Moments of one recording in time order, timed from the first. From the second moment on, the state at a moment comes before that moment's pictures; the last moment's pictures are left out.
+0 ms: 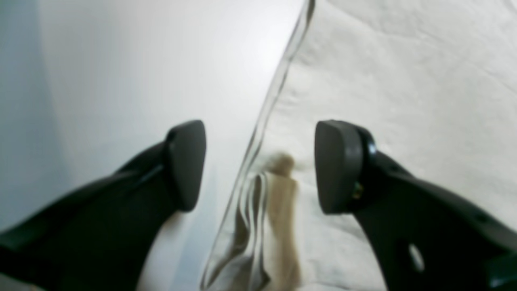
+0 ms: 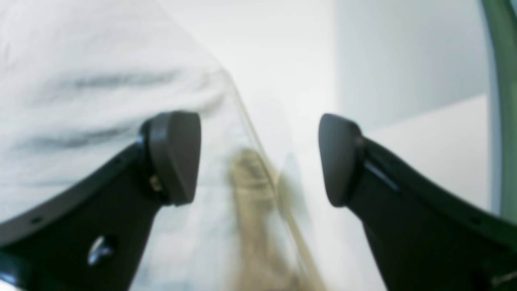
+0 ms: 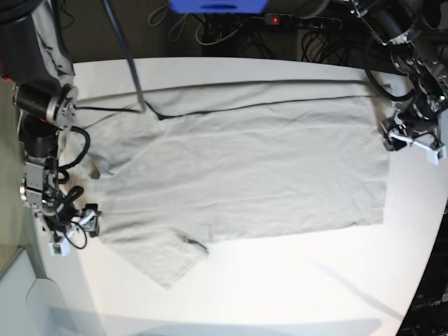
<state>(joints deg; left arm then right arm) 1.8 -9.3 -42.8 86.4 -20.1 -18.6 55.6 36.7 17.9 20.5 26.4 -10.5 28.0 -9.2</state>
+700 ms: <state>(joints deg) -0.8 -5.7 -37.1 92.7 -19.6 -18.4 55.3 34.1 19.2 20.5 29.3 -8.8 27.9 -9.3</state>
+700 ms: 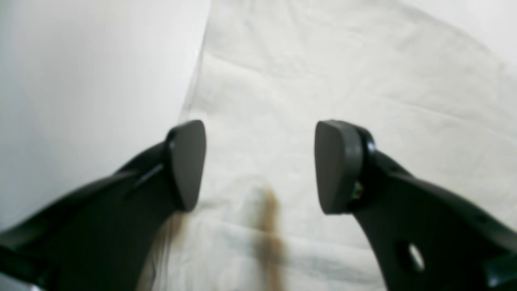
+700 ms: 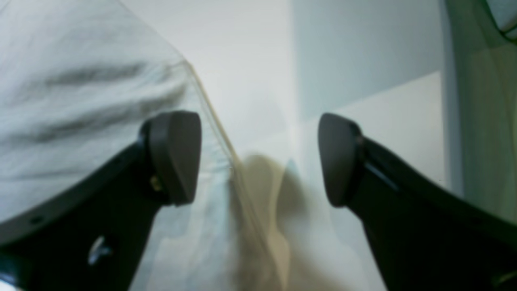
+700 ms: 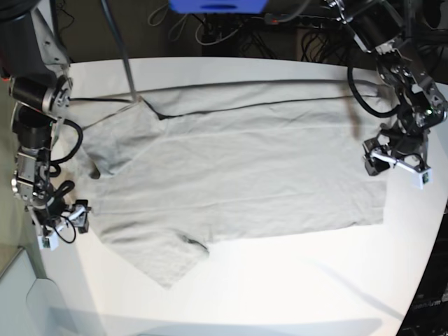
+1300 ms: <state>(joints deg) -1.1 -8.9 -37.1 92.4 -19.9 -18.4 55.9 38.2 19.0 14.7 18.9 -8.8 27.8 -8.0</state>
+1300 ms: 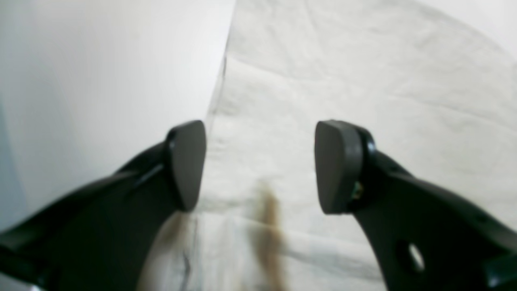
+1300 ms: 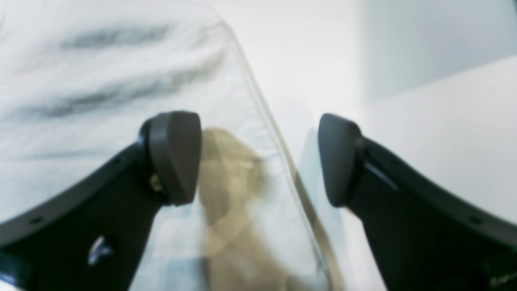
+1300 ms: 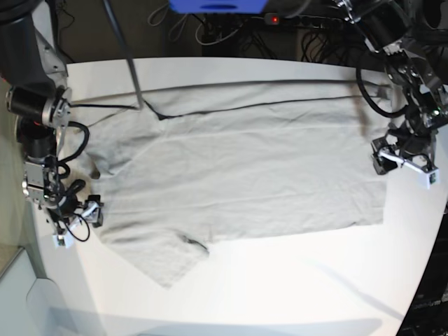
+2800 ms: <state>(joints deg) -29.0 -18.8 -23.1 35.1 -10.1 -18.0 28.3 37.1 19.1 12.9 19.1 -7.5 27.7 -6.3</state>
